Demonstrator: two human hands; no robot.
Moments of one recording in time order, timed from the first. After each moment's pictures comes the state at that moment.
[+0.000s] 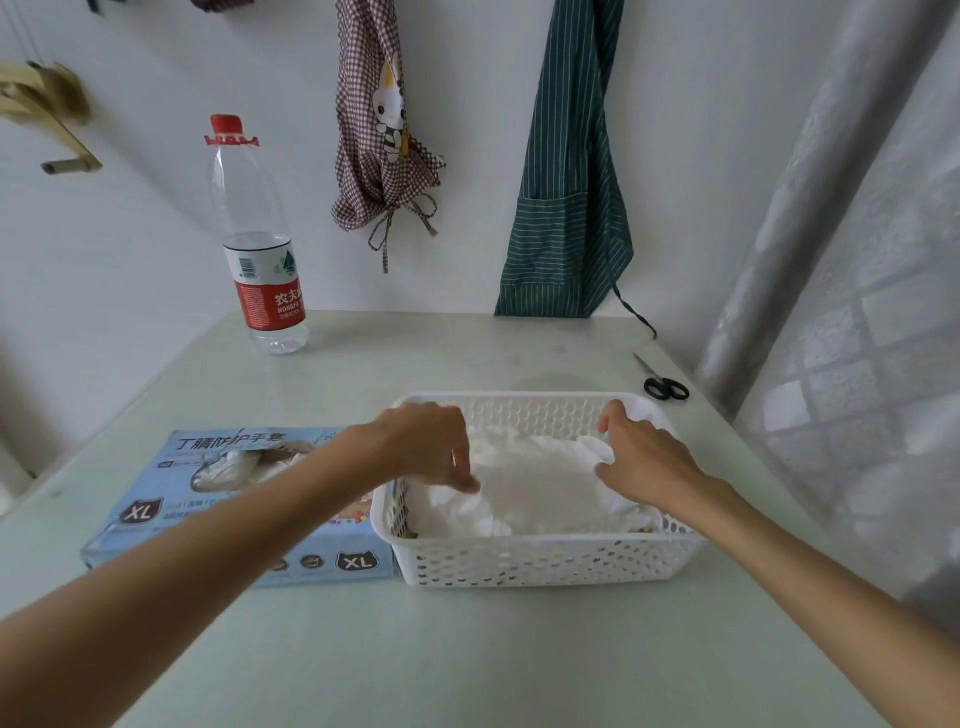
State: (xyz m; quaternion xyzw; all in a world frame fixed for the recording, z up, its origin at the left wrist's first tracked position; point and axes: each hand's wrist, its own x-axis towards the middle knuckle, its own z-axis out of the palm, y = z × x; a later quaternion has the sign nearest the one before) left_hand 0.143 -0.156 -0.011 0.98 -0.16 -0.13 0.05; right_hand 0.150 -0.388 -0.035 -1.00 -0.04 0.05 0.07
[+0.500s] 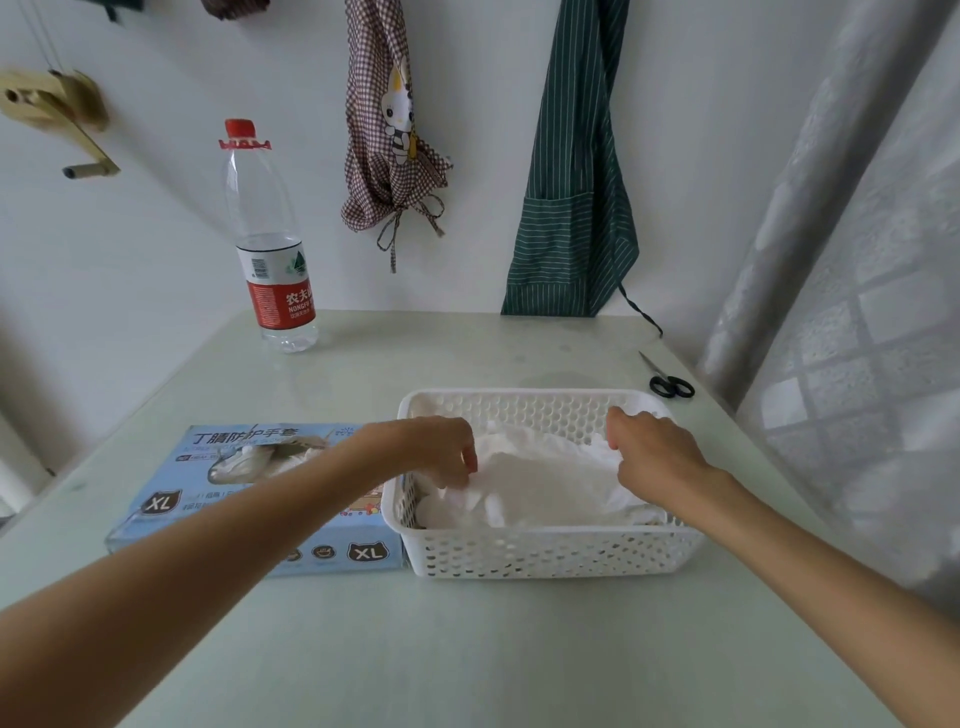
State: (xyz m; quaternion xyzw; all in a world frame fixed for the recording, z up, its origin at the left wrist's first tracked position) left_hand 0.139 -0.166 -0.012 0.97 -0.10 -0.23 0.08; right_hand 0.146 -0.389 -0.028 -1.00 -0.09 0.01 -0.02
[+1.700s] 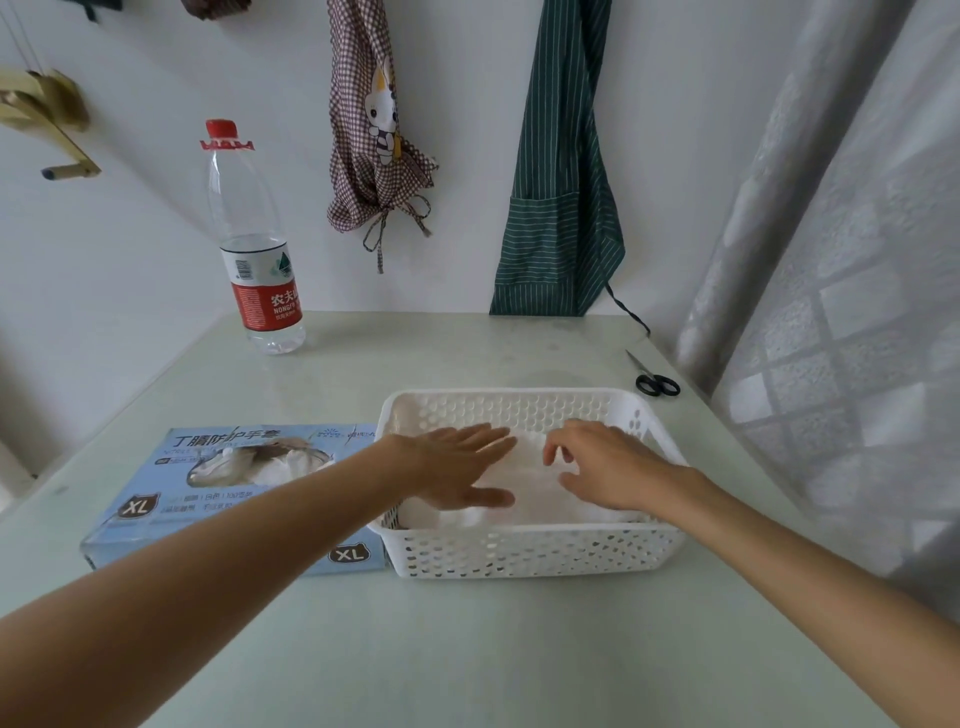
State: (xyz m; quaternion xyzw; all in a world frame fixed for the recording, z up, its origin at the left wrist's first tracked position) left_hand 0.146 -0.182 -0.040 0.94 -0.29 -0.17 -0.07; right_hand 0.142 -0.378 -0.030 -0.97 -0.21 0.07 0.08
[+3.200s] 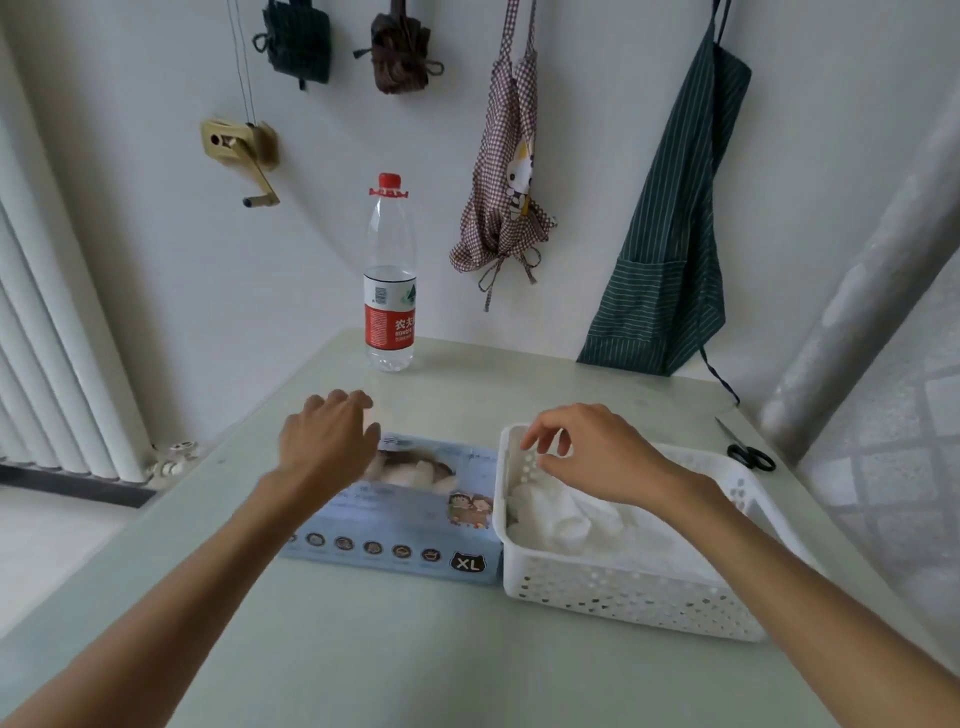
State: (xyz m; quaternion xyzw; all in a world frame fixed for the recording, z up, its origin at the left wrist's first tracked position) left_hand 0.076 -0.010 -0.015 0.97 0.16 0.12 0.10; right_hand 0.119 -0.262 0.026 -0.94 -0.30 0.00 0.18
